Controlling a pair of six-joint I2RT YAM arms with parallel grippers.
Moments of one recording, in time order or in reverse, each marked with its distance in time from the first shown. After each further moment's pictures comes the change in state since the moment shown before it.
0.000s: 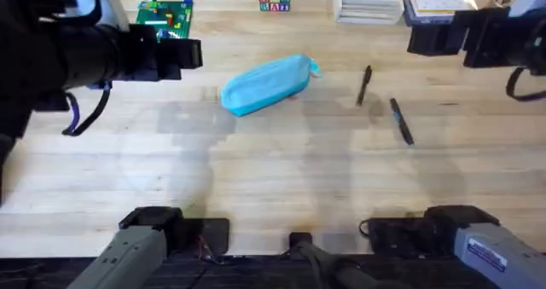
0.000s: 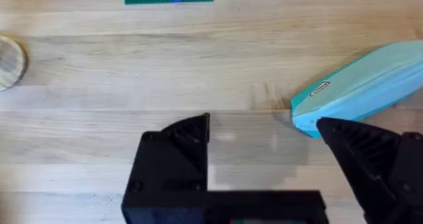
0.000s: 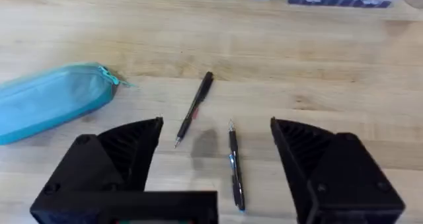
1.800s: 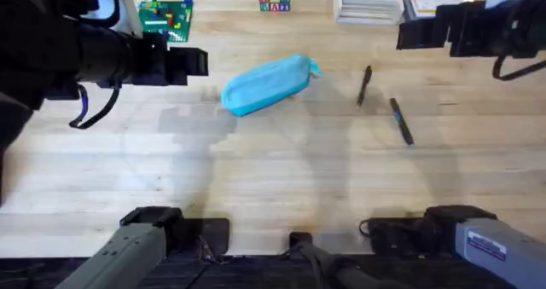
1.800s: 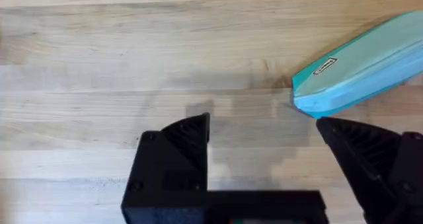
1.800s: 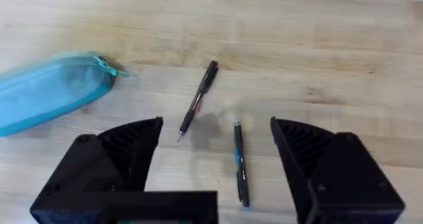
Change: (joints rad) left arm 0.000 0.088 0.016 -0.065 0.020 0.000; right arm 0.000 0.162 0.081 -0.045 -0.023 0.000
